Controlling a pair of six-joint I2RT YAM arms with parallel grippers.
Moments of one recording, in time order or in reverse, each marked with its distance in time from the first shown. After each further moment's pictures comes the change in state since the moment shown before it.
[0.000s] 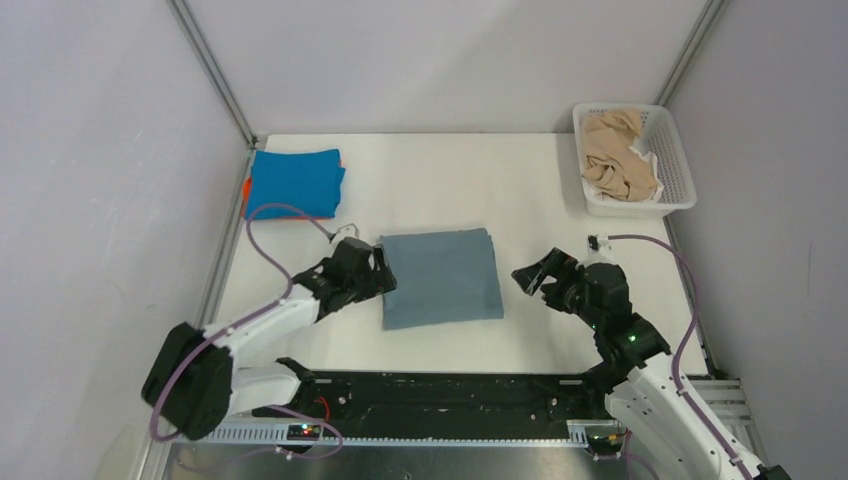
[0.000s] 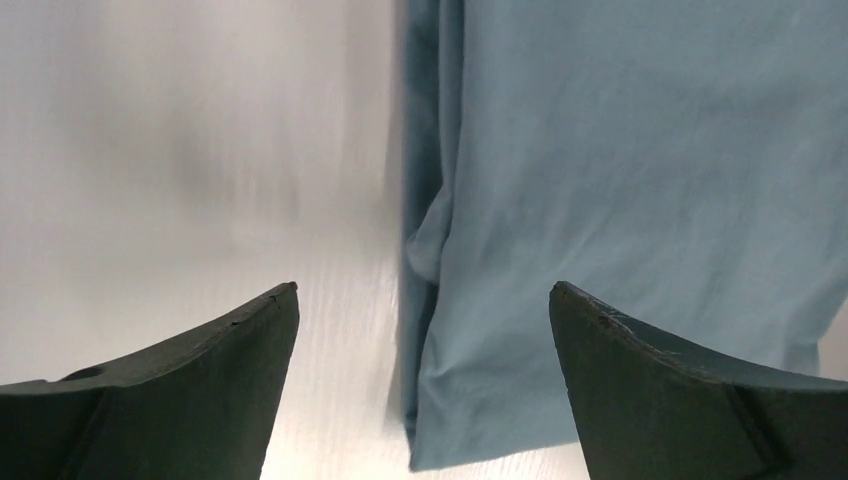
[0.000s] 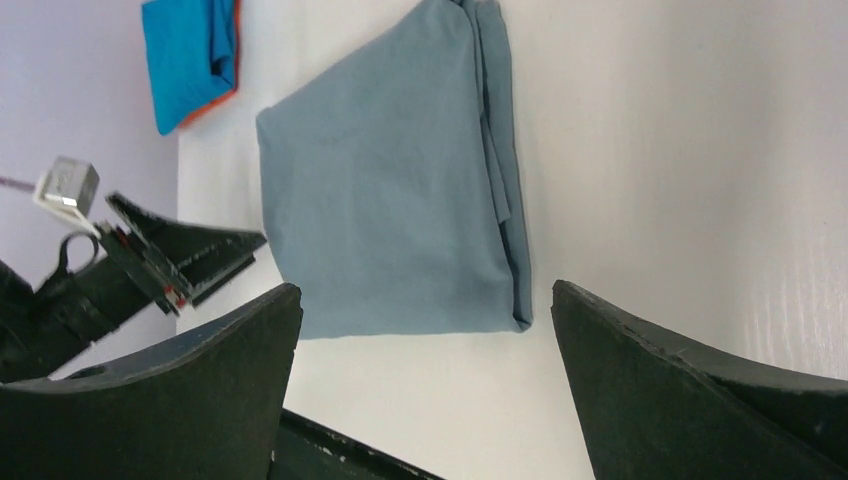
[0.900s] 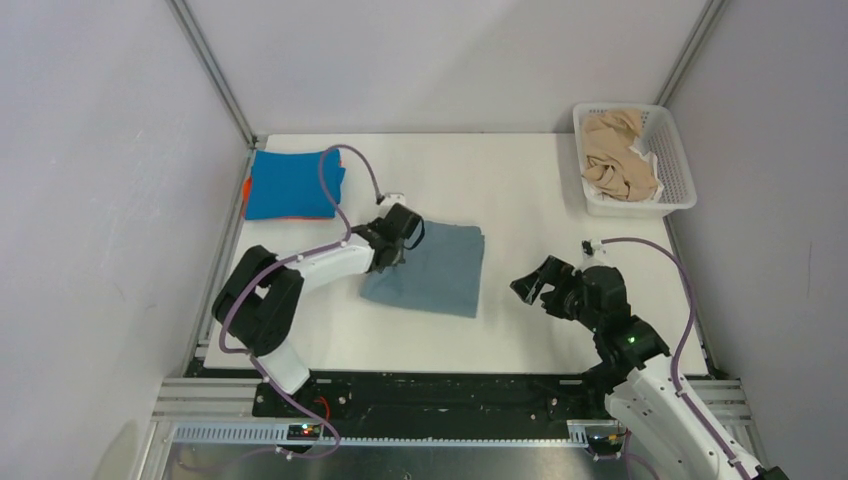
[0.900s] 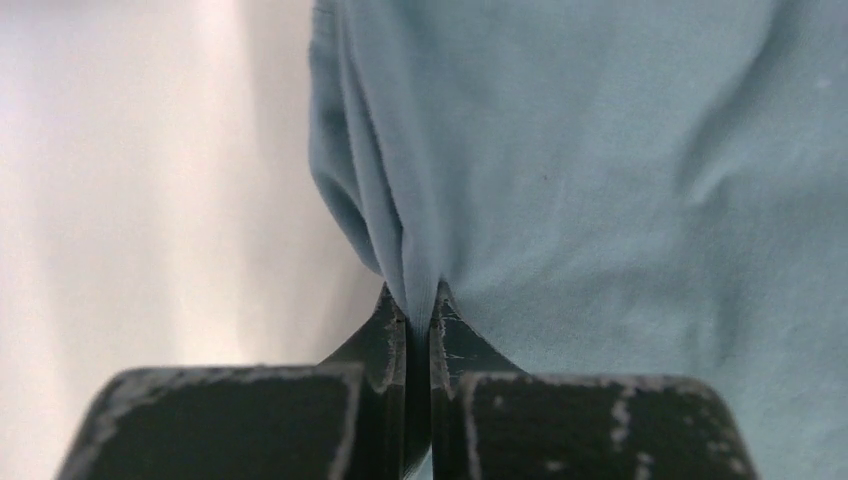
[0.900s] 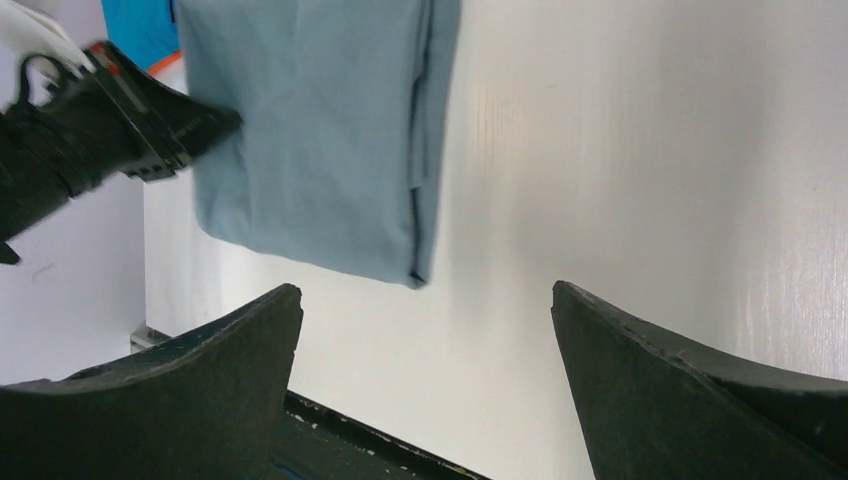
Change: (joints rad) left arm -0.087 0.555 0.437 -0.043 -0.261 0.256; right arm -0.011 0.003 -0.023 -0.057 -0.064 -0.051
